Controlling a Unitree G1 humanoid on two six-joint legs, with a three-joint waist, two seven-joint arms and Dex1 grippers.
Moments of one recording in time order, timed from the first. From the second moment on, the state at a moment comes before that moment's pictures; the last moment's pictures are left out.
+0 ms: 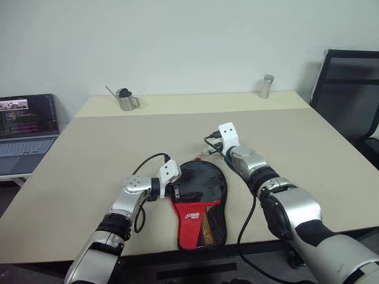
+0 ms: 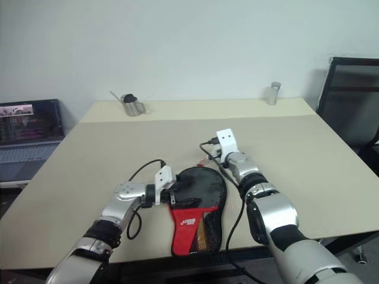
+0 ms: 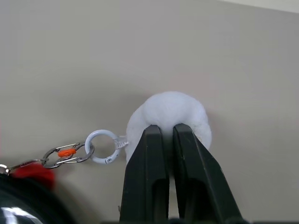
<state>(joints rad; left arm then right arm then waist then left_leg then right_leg) -0.66 0.42 -0.19 0.71 -0.14 -0.20 -1.13 -1.23 -0.08 -0.08 1.26 -0.04 0.18 0.22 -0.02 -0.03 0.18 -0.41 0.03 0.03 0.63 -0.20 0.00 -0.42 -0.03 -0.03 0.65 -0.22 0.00</state>
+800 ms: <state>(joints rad) -0.78 0.34 -0.19 0.93 -0.09 -0.27 -1.10 -0.53 -0.36 -0.04 -0.31 0.15 1.19 0.42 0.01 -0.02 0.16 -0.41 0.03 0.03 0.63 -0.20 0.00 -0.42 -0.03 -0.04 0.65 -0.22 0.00</state>
